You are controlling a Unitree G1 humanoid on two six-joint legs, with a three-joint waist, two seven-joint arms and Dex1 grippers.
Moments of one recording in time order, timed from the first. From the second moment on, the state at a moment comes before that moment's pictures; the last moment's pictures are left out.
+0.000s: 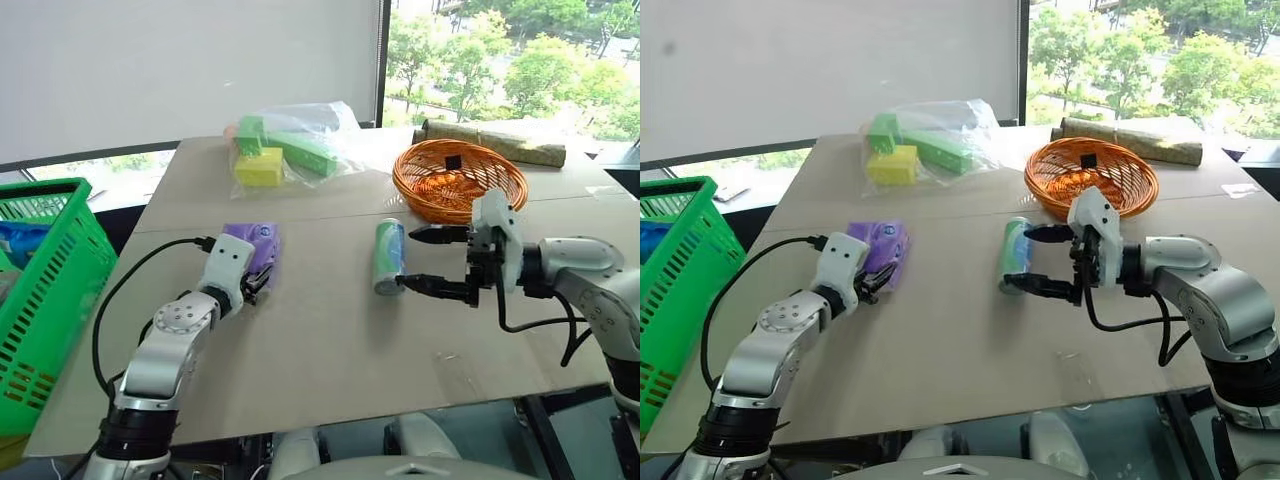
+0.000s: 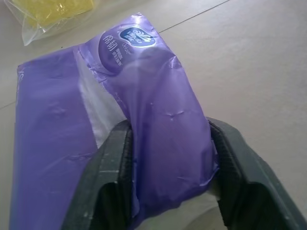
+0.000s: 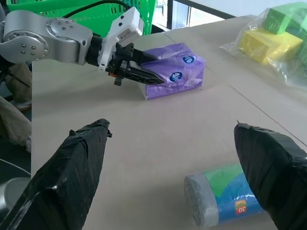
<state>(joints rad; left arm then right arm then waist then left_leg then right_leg) -0.07 0.53 0.07 -0.28 -0.20 0.65 -0.33 -0.39 -0.67 0.00 -0.47 0.65 0.82 0.94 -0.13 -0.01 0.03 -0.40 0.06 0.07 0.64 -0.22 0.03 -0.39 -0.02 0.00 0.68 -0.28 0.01</state>
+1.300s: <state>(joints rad) -0.13 1.06 0.69 0.12 0.01 0.48 -0.38 -0.65 -0.45 0.03 -0.34 0.84 0.80 0.90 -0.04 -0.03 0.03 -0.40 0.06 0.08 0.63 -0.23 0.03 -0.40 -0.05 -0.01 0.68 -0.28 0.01</state>
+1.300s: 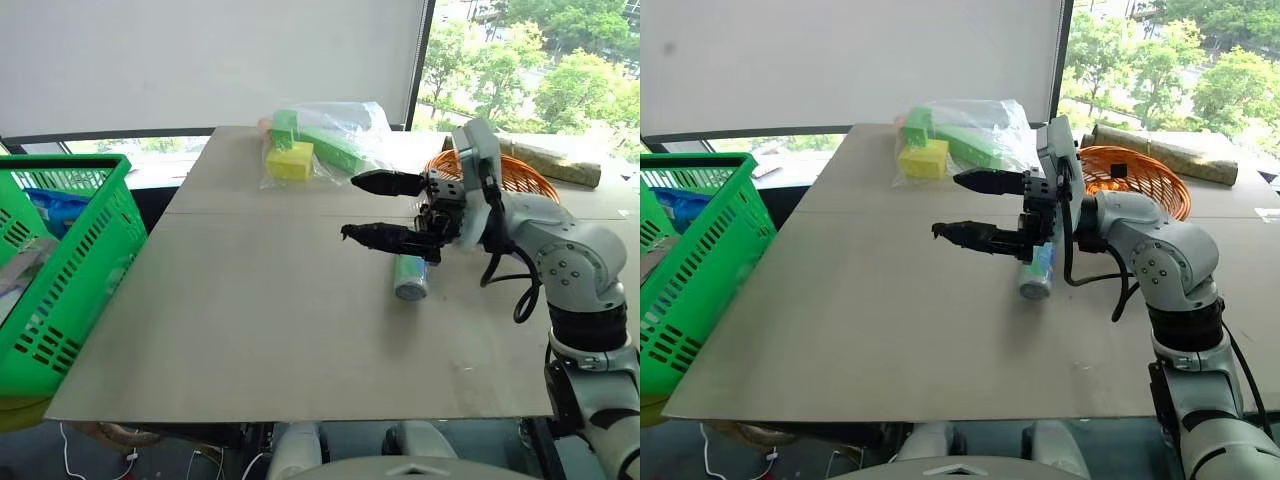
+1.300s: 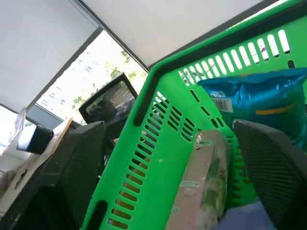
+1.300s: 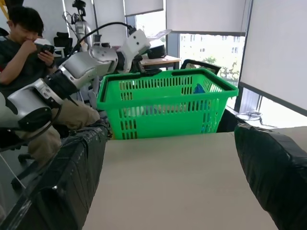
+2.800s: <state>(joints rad) -0.42 -0.02 -0.16 -0.10 -0.26 1.12 -0.03 0.05 -0.74 -0.18 -0.55 0.58 0.63 0.75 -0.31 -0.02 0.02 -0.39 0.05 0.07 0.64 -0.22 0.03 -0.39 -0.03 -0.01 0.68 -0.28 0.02</state>
